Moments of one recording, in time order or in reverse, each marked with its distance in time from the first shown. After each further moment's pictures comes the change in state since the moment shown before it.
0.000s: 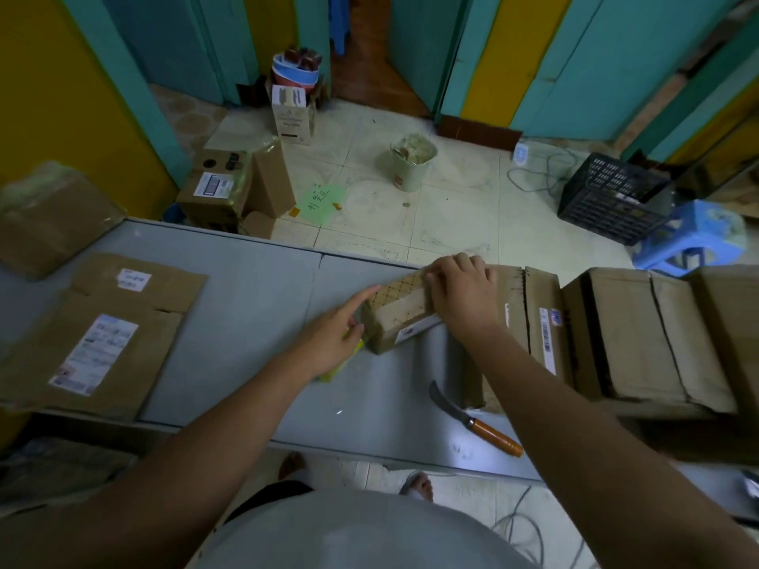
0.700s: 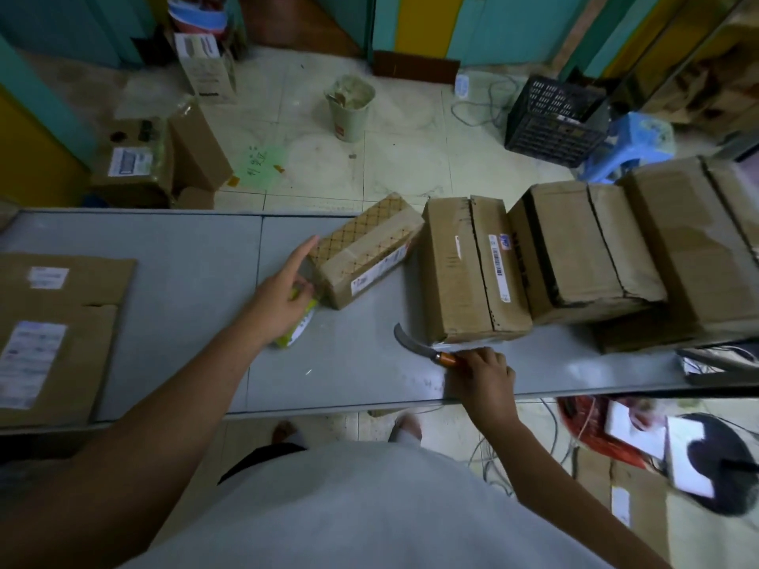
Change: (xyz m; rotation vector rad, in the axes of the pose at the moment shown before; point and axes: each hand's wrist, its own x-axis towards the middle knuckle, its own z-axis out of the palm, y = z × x) left_hand 0.003 -0.012 0.001 -0.079 -0.016 -0.030; right_hand -0.249 0.080 0.046 0.092 -0.293 0.449
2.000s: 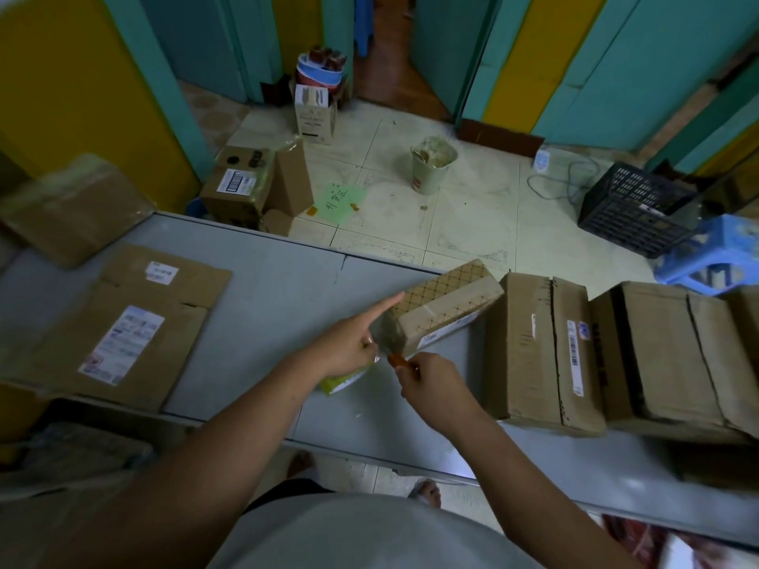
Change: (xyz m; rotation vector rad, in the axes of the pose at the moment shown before) left_hand -0.016 0.024 -0.024 -0.035 -0.193 -0.086; right_hand 0.044 -0.217 -0.056 0.255 -0.331 -0.260
